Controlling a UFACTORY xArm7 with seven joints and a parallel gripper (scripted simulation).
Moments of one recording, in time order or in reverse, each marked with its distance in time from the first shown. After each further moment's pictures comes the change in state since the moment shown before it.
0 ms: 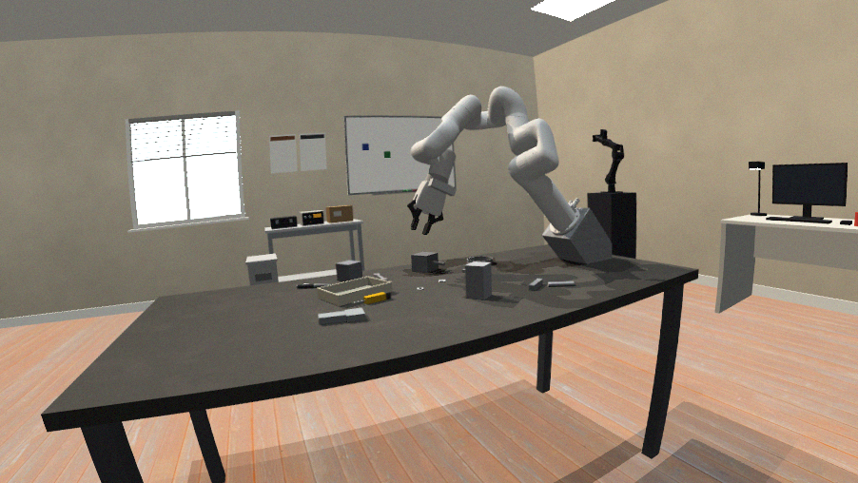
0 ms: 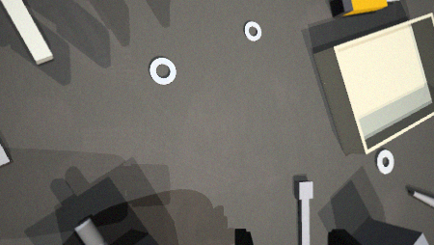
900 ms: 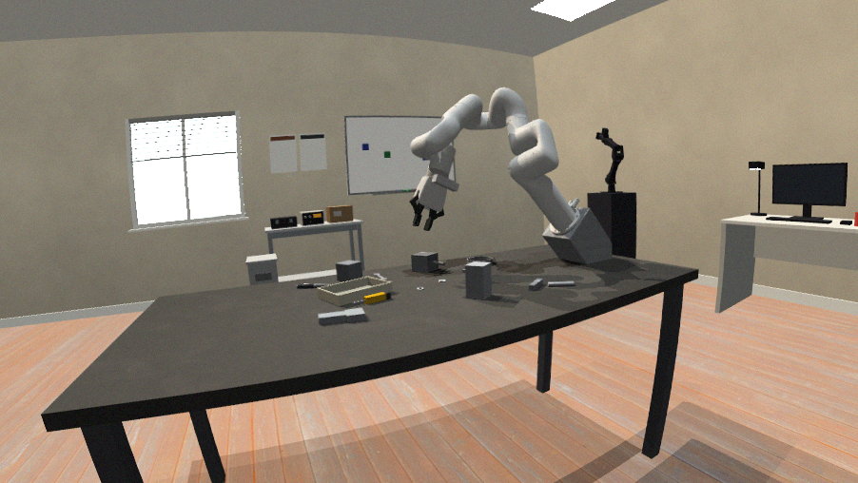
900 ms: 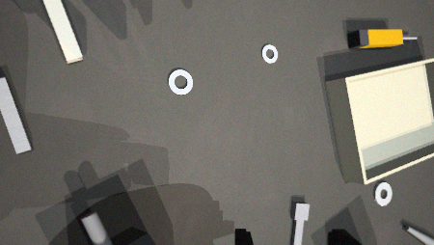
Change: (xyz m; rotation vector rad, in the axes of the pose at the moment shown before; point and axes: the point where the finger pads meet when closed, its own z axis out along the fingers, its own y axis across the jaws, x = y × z) arm 0.014 0.003 -0.013 0.027 0.022 -0.127
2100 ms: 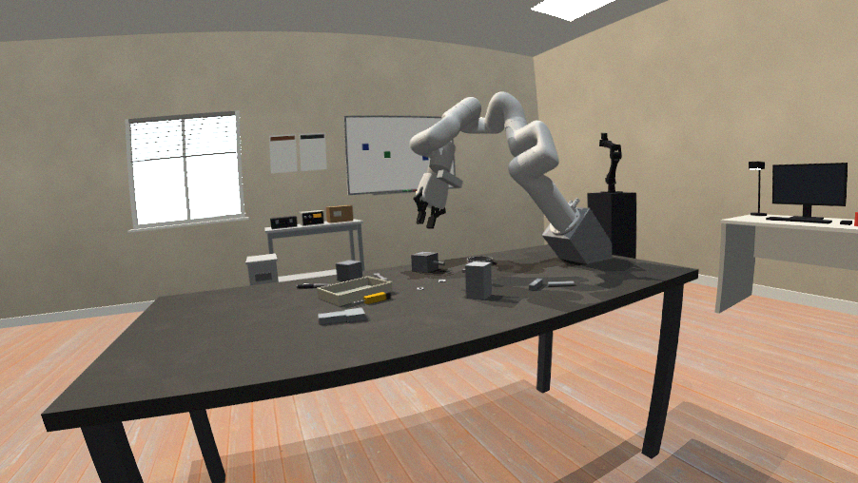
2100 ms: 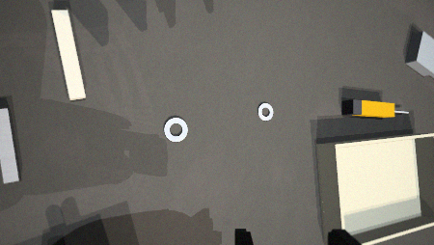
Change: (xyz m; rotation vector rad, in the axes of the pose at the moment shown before) arm 0.040 0.013 -0.004 -0.009 0.097 -0.135
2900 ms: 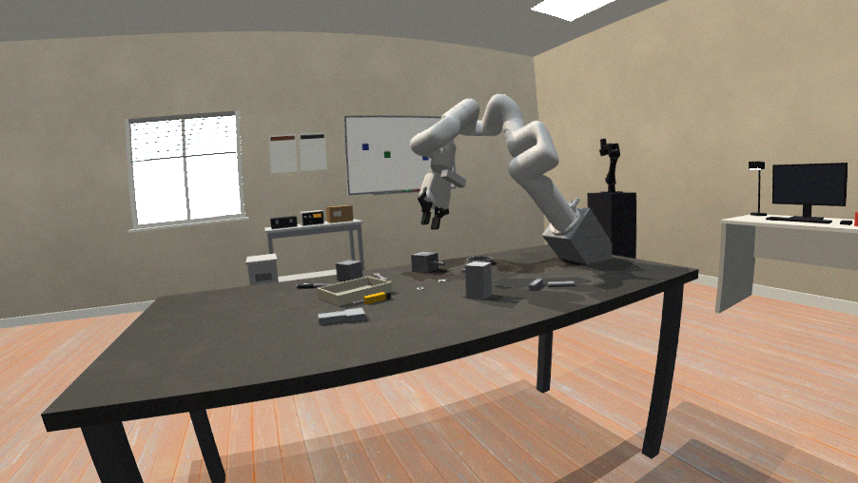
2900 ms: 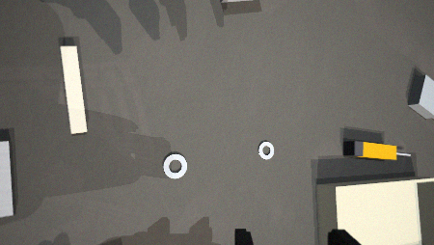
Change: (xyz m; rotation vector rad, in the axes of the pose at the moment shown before) arm 0.028 0.003 0.004 0.008 0.068 -0.048
